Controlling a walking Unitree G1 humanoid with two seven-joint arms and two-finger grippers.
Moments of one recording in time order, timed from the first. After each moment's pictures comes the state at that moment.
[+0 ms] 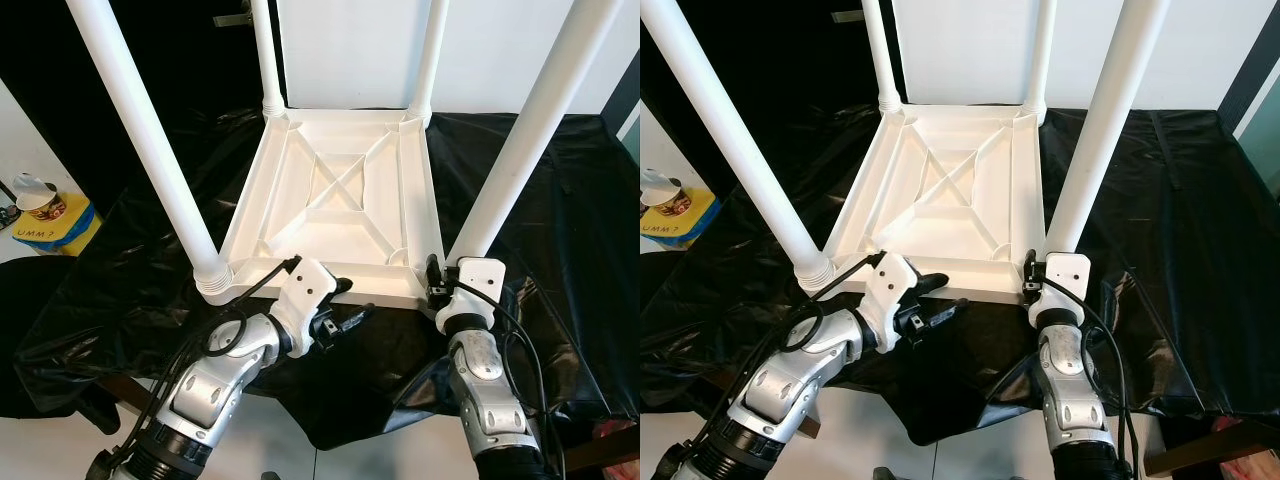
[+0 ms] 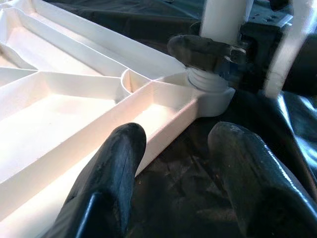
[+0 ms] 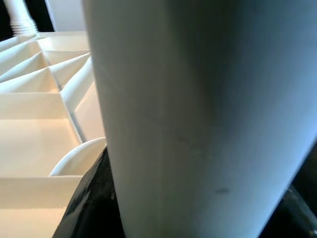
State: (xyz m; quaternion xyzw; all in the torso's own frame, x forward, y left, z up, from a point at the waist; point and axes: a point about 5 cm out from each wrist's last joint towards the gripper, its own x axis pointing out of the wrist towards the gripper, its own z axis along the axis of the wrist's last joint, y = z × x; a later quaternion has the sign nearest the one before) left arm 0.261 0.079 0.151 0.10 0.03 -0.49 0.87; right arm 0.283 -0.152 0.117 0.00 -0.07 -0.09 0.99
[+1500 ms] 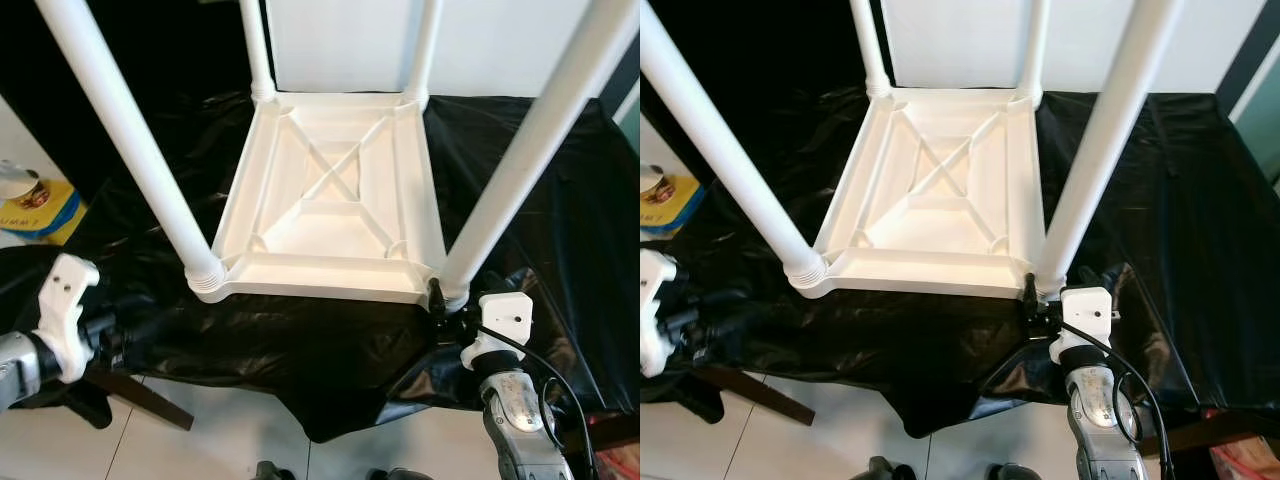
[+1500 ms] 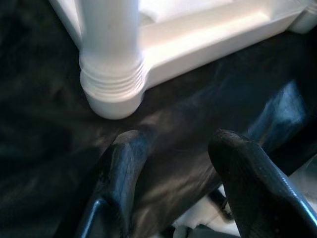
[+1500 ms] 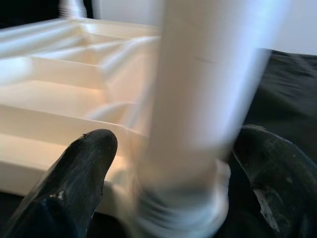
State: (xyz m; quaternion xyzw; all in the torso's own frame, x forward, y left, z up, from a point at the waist) left arm 0.225 0.285 0.177 0.09 0.21 -0.37 0.90; right arm 0.242 -0.161 0.121 -0.06 -0.10 0.02 0.99
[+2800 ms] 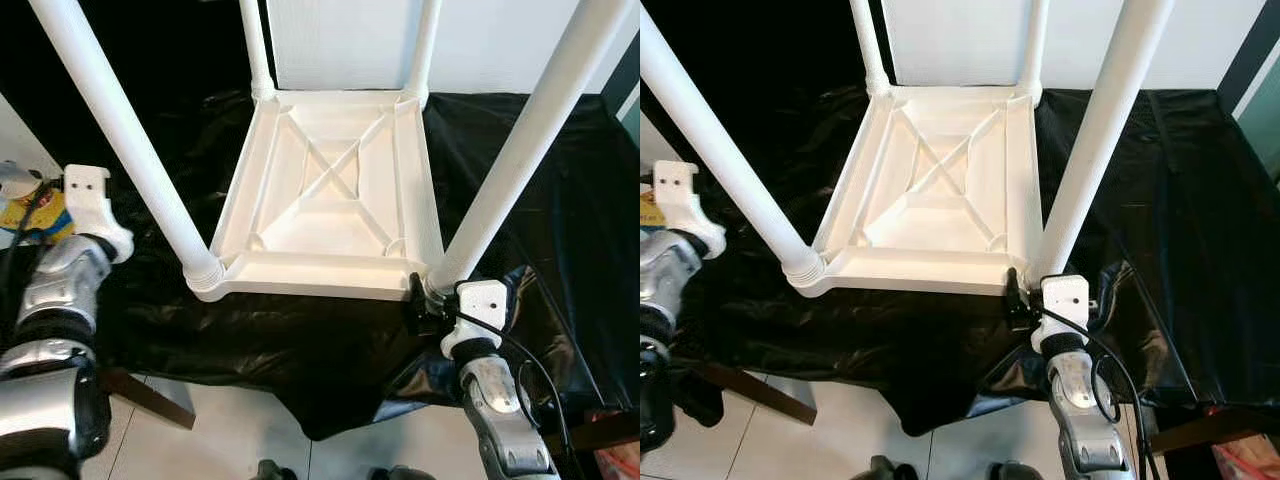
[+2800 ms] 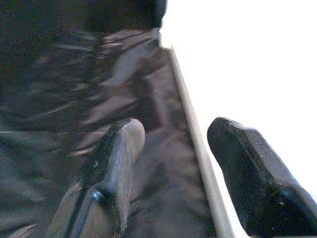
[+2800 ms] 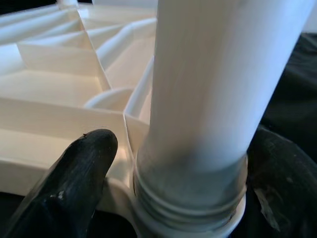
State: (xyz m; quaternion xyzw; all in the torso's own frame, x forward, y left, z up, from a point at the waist) left arm 0.371 0.275 0.197 -0.03 -0.04 -0.12 0.99; right arm 0.257 -0.148 0.112 -0.04 -0.07 0.02 1.00
